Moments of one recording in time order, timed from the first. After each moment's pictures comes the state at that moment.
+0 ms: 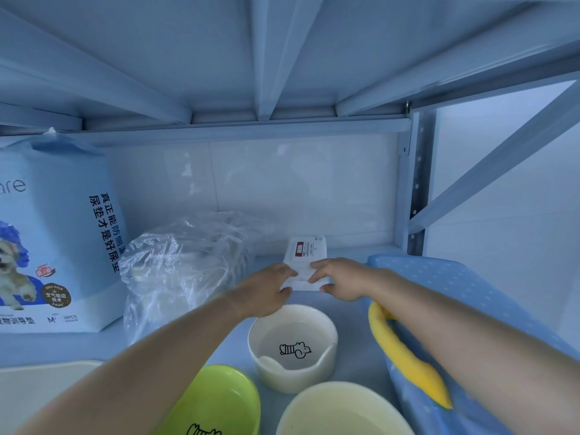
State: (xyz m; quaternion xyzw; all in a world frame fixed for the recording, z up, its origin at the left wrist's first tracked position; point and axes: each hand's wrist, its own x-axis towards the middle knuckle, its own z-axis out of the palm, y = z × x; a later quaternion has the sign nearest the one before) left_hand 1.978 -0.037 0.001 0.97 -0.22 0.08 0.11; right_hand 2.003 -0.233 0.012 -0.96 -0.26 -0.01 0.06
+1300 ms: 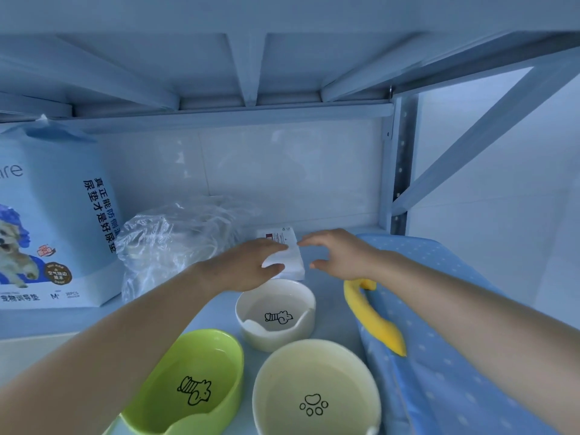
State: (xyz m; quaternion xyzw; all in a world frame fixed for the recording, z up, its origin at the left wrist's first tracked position) left_hand 1.911 -0.046 0.048 0.97 -0.22 0.04 0.07; right_hand 1.945 -0.255 0.032 -0.93 -0.29 -0.12 0.18
